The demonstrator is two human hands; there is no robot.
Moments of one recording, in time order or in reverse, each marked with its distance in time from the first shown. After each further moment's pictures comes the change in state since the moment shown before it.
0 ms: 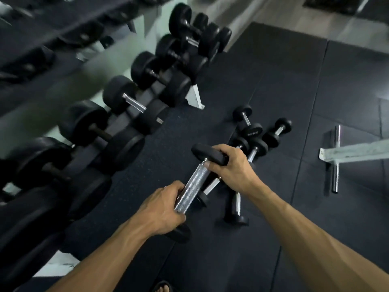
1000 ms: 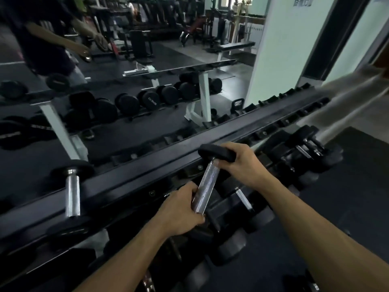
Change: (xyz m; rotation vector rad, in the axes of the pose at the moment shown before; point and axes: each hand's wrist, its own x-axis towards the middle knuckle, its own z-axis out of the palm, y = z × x) left_hand -0.086 -0.188 -0.389 -0.332 0.513 -0.151; right_hand 0.234 -0.449 0.190 -0.107 -0.319 -0.512
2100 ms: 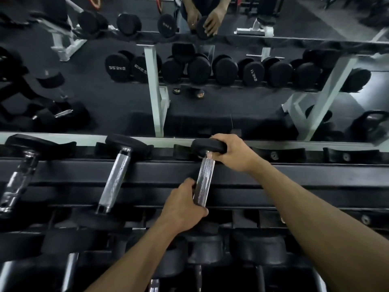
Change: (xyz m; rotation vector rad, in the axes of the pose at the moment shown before) left_hand 0.116 -0.152 -0.048 -0.290 0.377 -0.652; right_hand 0.268 0.014 0.231 -0.001 -0.719 -0.314
